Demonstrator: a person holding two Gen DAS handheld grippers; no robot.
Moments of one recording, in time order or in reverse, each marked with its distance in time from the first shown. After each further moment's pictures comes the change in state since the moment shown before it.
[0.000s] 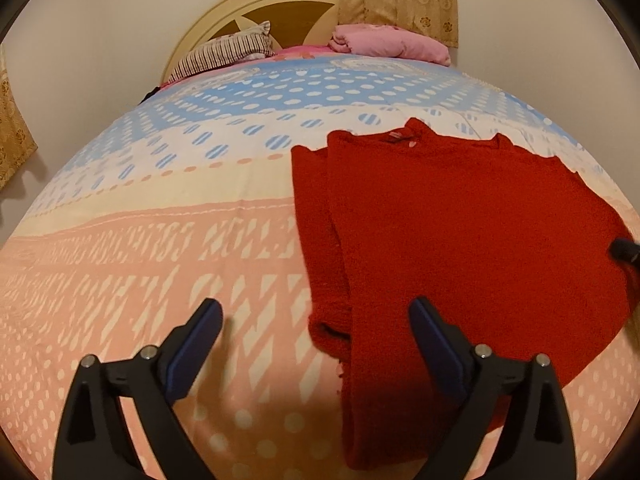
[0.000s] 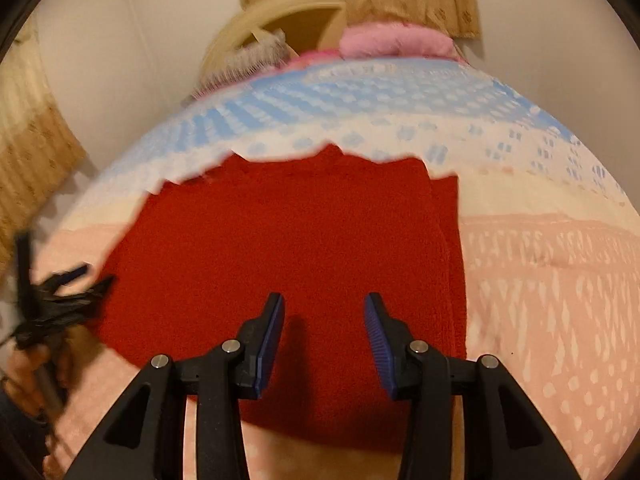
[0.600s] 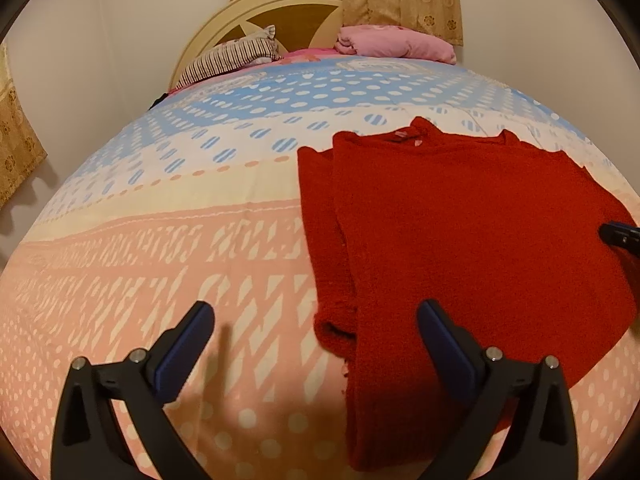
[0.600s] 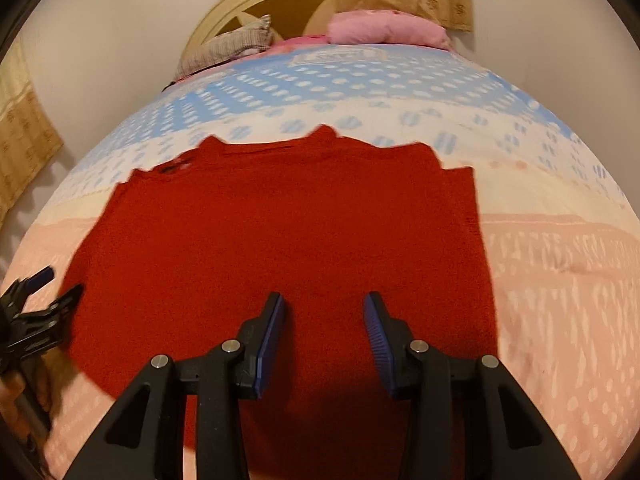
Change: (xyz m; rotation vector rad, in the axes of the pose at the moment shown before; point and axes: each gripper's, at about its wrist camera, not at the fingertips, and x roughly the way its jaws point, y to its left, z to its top) left arm -0.001 -0.004 -0.002 0.020 -0.012 0.047; right arm 0.020 0.015 0.013 0.004 -0.017 -0.036
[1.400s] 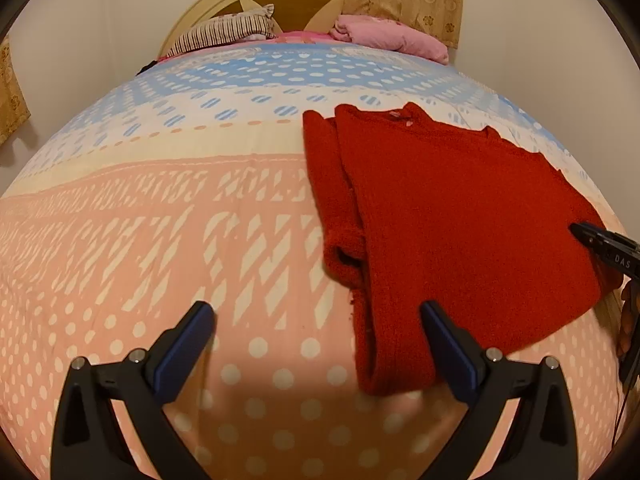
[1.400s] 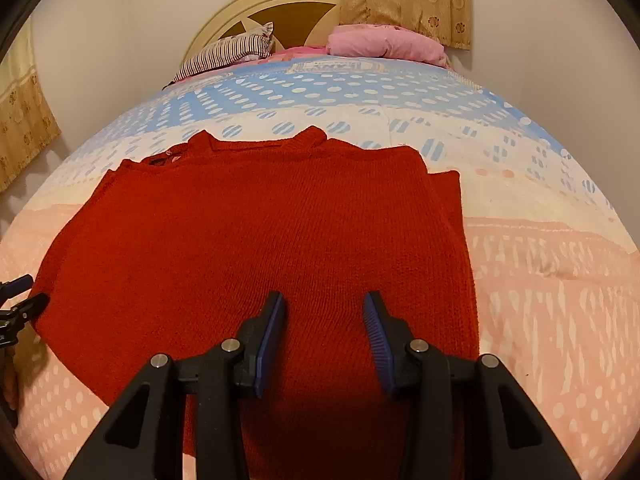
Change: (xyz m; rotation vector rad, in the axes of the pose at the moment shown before) left arm -0.014 0.024 -0.025 -0.079 0.068 -0.125; right arm -0.002 0.007 -0.012 -0.089 -0.041 -0.077
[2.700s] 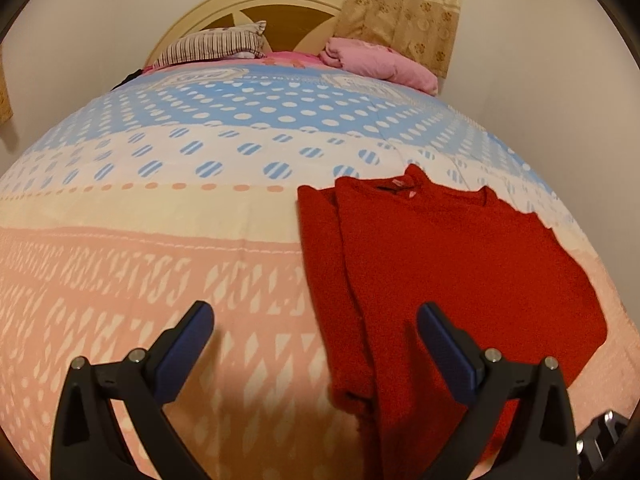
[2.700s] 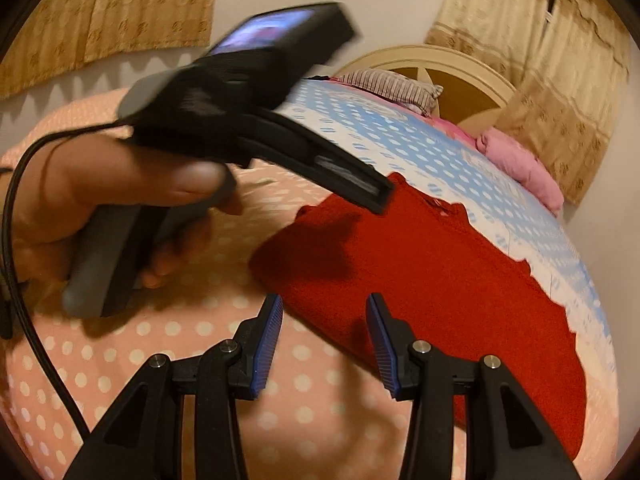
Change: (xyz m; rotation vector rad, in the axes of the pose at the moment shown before) left arm 0.022 0.018 0.059 -0.031 -0.072 -0.106; right arm -0.056 0.253 -0.055 -0.595 -0.164 0.123
